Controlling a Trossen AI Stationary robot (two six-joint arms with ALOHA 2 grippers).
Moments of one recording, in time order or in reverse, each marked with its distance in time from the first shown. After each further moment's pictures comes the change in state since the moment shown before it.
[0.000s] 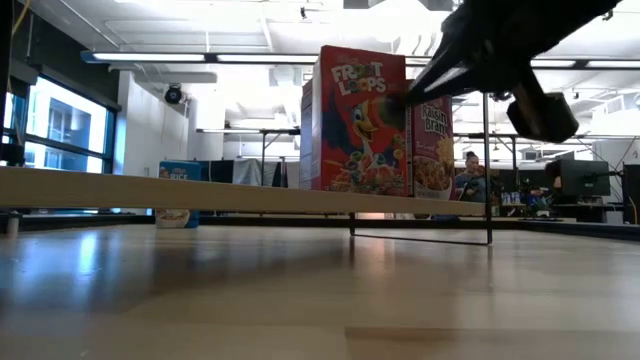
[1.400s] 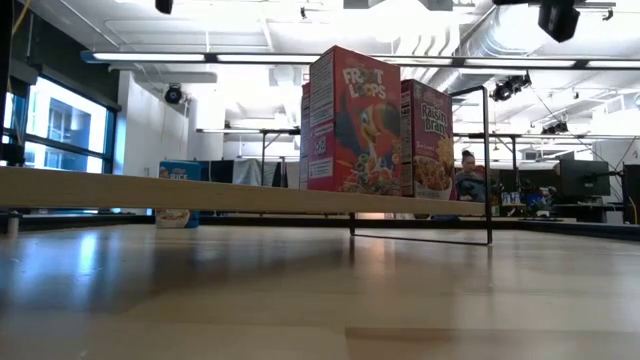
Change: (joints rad) left arm 0.001 -0.027 0.000 -0.108 -0.085 -0.173; right arm -0.133 -0.906 0.000 -0.649 -0.053 -0.911
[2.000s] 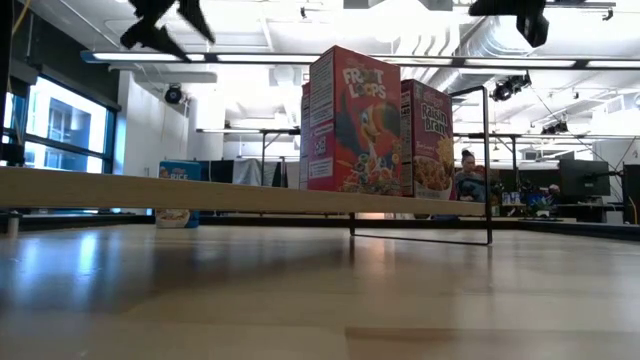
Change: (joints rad) left arm 0.605 0.114 0.312 -0.789 0.184 -0.160; right arm -0.295 0.004 0.000 0.099 -0.196 -0.196
